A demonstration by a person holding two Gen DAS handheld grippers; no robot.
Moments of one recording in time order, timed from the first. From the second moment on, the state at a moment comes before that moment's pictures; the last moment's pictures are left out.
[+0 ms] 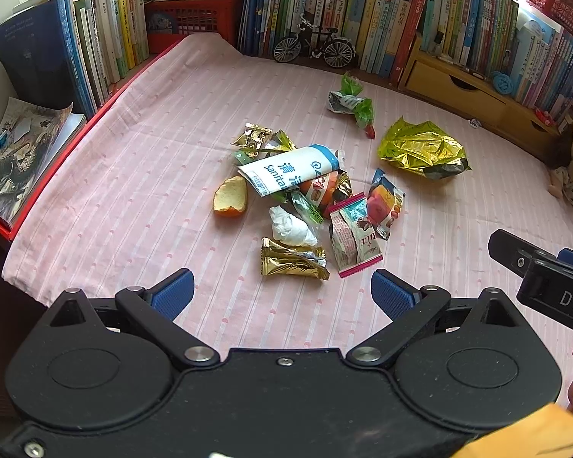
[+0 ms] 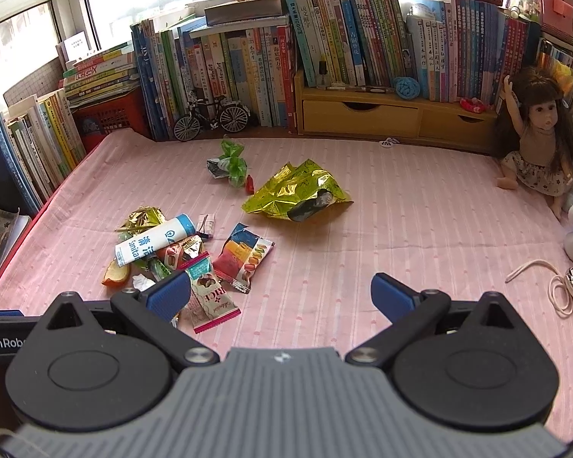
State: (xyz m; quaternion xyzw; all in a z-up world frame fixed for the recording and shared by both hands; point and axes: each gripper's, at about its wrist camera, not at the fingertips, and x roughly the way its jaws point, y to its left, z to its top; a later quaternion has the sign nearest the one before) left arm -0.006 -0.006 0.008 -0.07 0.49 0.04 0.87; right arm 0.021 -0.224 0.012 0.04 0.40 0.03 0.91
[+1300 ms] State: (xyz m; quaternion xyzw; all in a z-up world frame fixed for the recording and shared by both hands) left arm -0.006 -0.010 0.021 -0.04 0.46 0.05 0.89; right arm 0.014 -0.226 0.019 0.06 0.39 0.05 0.92
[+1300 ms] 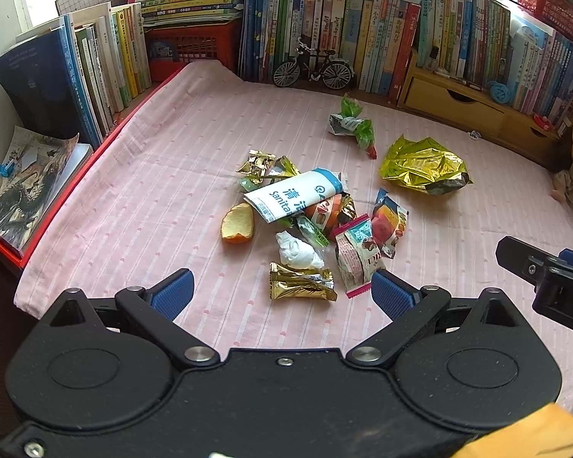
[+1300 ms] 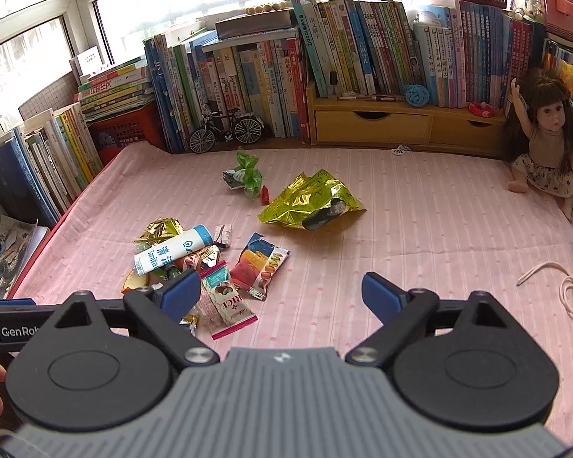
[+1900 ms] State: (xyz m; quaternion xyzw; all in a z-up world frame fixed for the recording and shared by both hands) left arm 0.004 0.000 0.010 -0.05 0.47 0.04 0.88; right arm 0.024 -0.223 0.017 0.05 0.39 0.06 0.92
